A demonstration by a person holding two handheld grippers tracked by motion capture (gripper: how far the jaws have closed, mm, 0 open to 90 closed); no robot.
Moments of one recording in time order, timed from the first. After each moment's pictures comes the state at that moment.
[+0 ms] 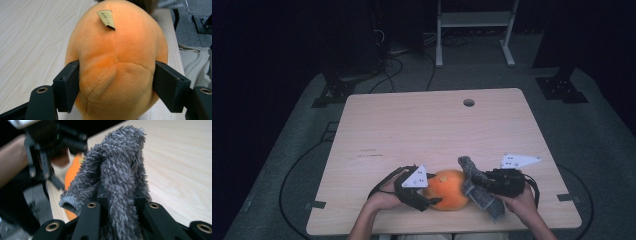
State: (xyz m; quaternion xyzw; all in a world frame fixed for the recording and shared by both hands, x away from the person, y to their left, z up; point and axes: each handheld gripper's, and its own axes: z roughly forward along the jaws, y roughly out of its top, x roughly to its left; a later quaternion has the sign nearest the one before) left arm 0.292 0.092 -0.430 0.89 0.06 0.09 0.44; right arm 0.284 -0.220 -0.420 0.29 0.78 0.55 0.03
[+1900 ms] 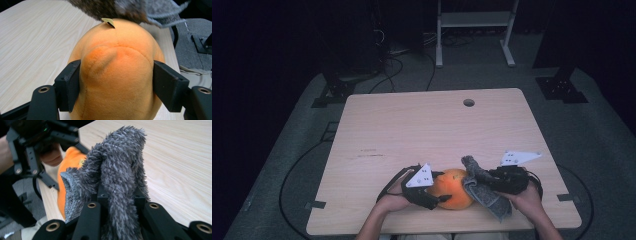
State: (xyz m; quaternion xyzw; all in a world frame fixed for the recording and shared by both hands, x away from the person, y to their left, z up) left arm 0.291 0.076 -0.434 0.86 0.08 0.09 0.49; right arm 0.289 -0.226 -0.412 0.31 0.81 0.49 0.05
